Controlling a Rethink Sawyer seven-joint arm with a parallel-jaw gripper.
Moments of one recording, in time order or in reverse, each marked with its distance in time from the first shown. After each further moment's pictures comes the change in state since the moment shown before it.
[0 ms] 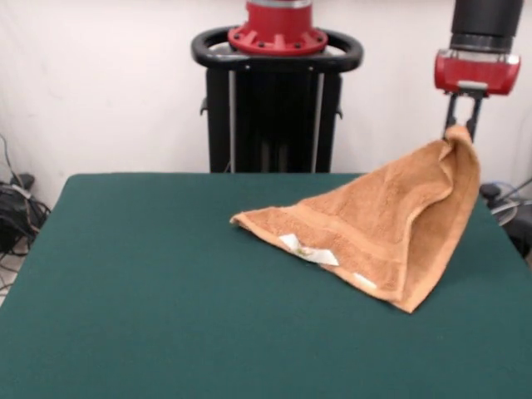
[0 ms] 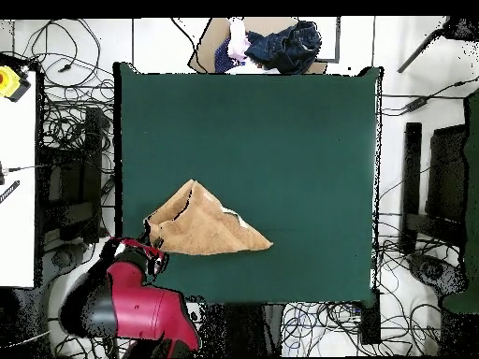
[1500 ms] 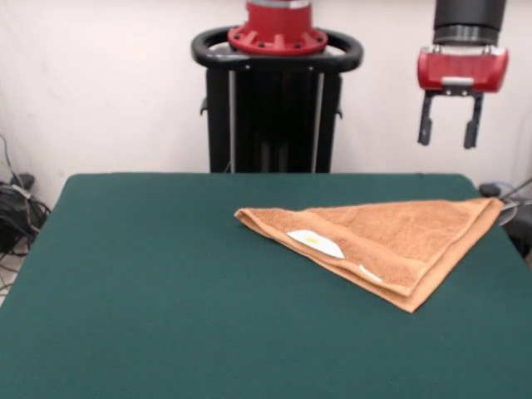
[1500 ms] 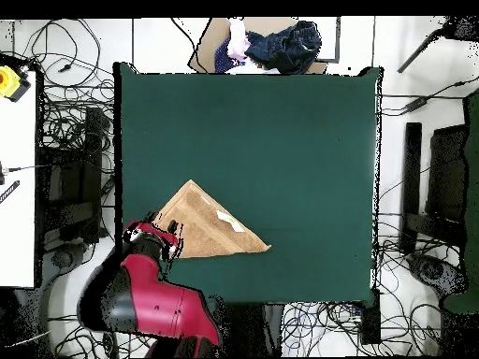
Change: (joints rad) arm -0.134 -0.037 0.067 0.034 0.000 -0.177 0.000
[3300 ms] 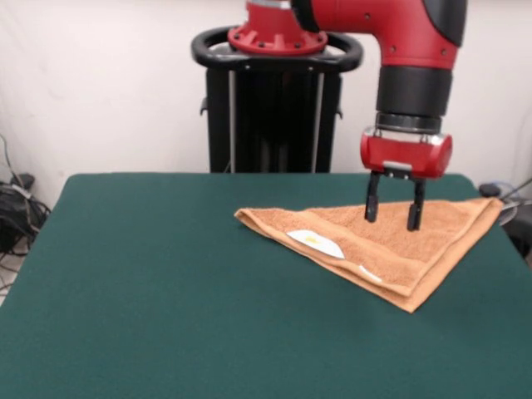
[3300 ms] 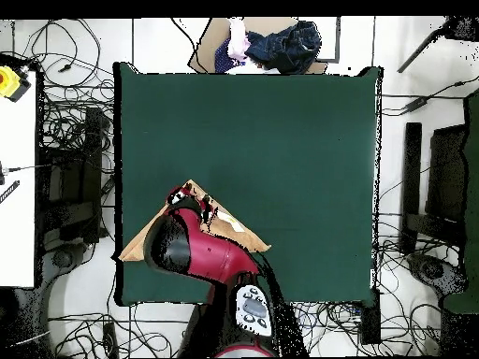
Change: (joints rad) arm -0.262 0.216 0.131 -0.148 -0.043 0.000 0.000
